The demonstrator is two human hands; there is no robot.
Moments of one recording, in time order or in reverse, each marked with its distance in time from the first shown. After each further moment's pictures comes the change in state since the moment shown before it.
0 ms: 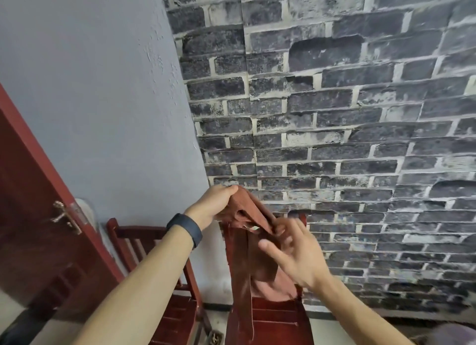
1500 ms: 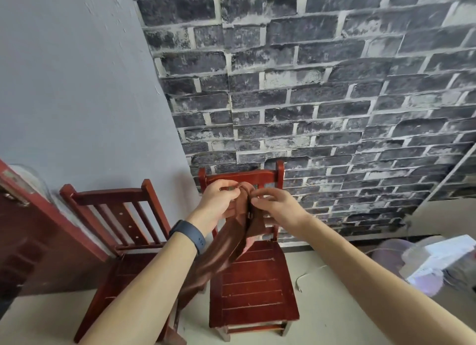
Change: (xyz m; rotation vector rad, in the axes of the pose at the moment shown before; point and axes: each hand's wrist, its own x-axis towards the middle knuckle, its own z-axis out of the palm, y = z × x) left_hand -0.004 -0.118 0.053 -0.234 -0.152 -0.086; right_hand -0.008 0.015 0.036 0.651 -0.280 0.706
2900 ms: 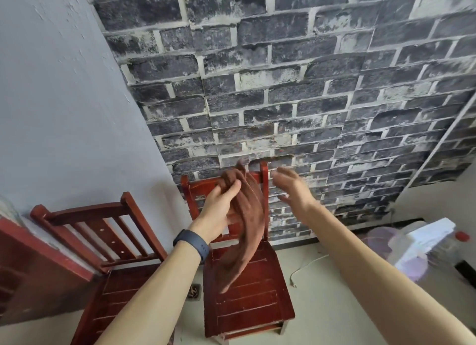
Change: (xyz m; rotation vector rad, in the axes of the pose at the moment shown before) left_hand 0.019 -0.005 0.042 -0.264 -0.234 -0.028; right_hand 0.022 -0.013 -0.066 0.201 0.250 -0.019
